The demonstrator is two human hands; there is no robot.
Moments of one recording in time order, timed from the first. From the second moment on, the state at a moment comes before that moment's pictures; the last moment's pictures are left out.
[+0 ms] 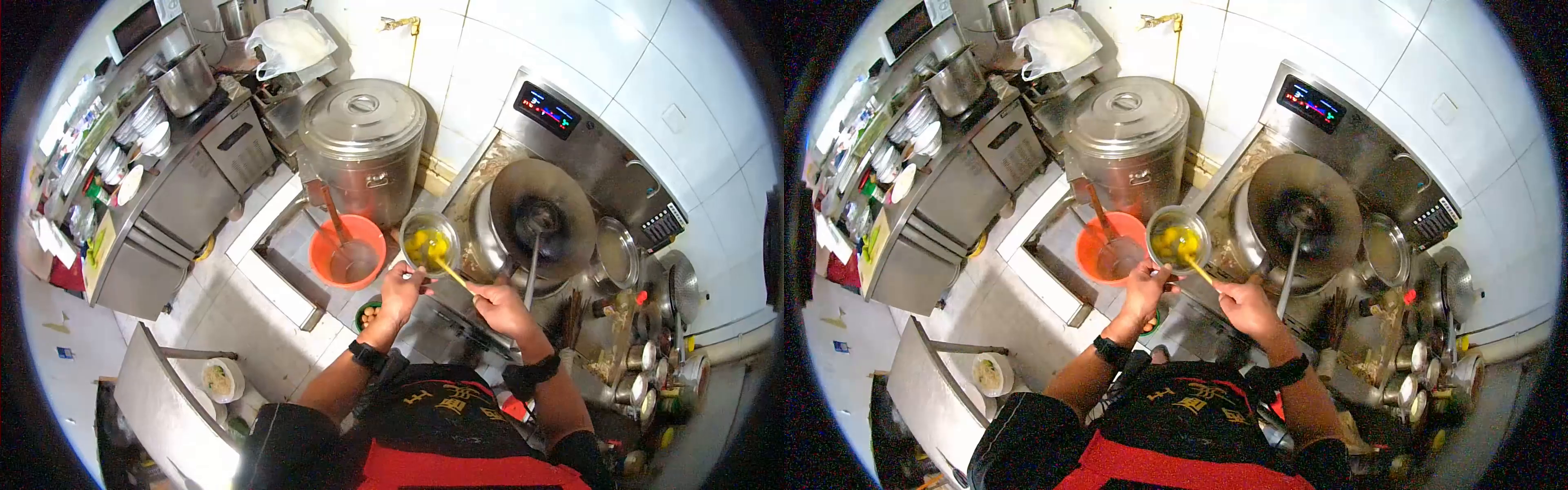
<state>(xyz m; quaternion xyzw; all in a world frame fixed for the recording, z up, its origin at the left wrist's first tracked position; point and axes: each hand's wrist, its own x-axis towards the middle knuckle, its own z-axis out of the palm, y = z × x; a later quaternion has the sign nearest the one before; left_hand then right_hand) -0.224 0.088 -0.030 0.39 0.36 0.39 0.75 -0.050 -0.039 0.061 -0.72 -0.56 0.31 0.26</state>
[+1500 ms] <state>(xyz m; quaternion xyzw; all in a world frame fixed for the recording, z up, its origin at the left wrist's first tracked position) -0.166 0.088 -0.055 0.25 0.36 0.29 0.85 0.065 -0.151 -0.019 -0.76 -0.18 0.54 0.33</state>
